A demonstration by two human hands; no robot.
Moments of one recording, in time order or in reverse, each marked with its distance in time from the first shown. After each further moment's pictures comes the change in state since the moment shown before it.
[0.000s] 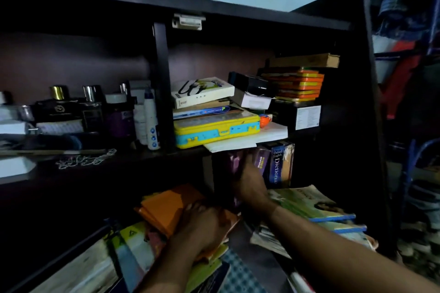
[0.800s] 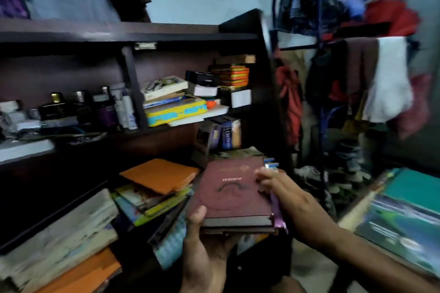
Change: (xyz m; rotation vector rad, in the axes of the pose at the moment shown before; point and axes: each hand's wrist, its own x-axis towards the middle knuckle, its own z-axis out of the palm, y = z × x) left_hand -0.252 0.170 -0.042 -2.171 0.180 -0.334; right_hand -0.285 0.047 -0.219 -0.230 -0.001 -0.687
